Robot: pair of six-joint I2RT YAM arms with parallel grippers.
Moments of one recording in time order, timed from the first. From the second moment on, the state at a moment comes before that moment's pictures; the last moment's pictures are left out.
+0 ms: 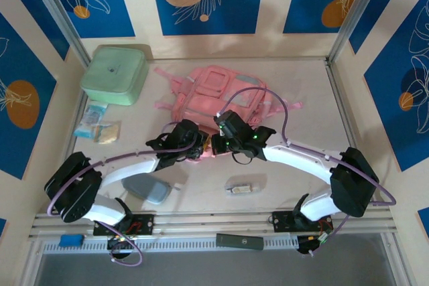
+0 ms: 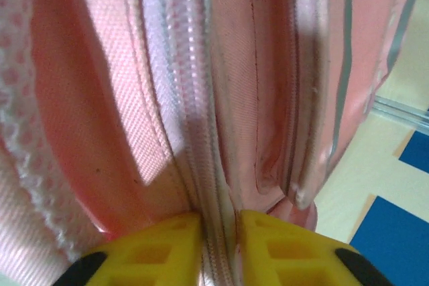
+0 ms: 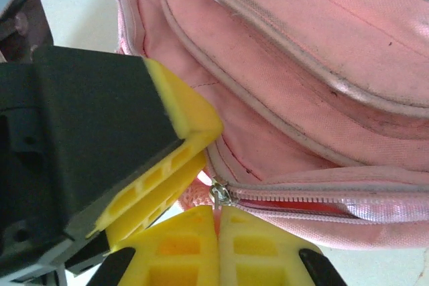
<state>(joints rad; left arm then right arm) -0.83 1.44 0.75 -0.01 -0.06 -1.83 0.88 1.43 0.97 -0.43 0.01 0.59</state>
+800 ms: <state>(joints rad) -0.40 1.29 0.75 -0.21 0.25 -1.35 0.70 1.23 0.86 -0.51 0.07 0.55</state>
